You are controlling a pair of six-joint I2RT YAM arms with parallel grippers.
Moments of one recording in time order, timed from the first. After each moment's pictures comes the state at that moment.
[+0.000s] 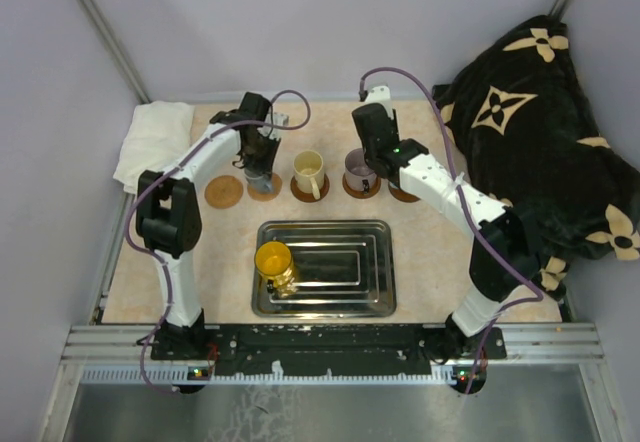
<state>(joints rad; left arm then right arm) -0.33 2.02 1.72 -0.85 0.09 0.07 0.58 1.65 1.40 -0.34 0.60 0.12</state>
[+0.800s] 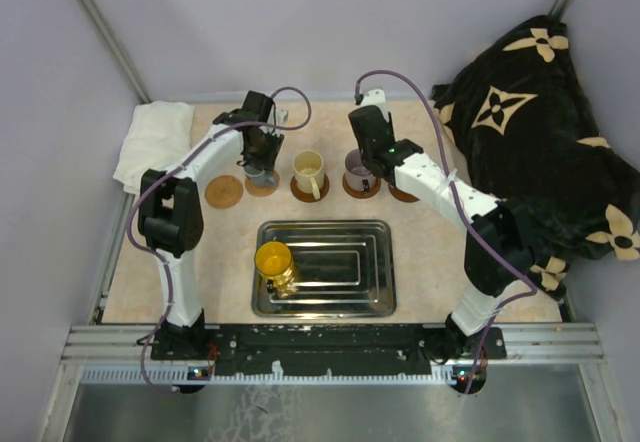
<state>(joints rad) -0.35 2.03 1.72 -0.77 -0.03 0.05 0.58 1.69 1.40 -0.34 0.57 0.12</state>
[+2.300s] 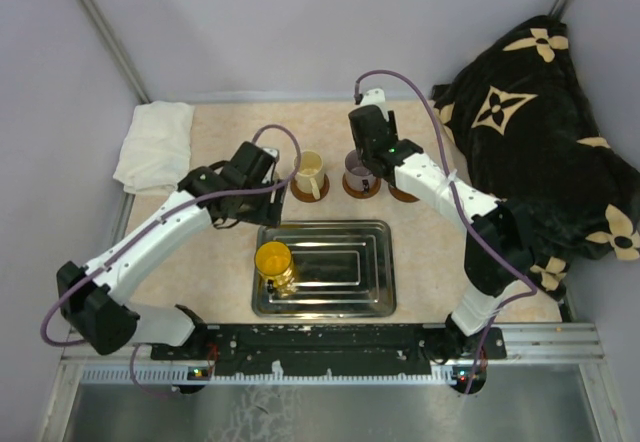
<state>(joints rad) -0.65 1.38 1.31 -0.95 -0.18 -0.34 0.58 1.69 1.40 -0.33 0.58 0.11</state>
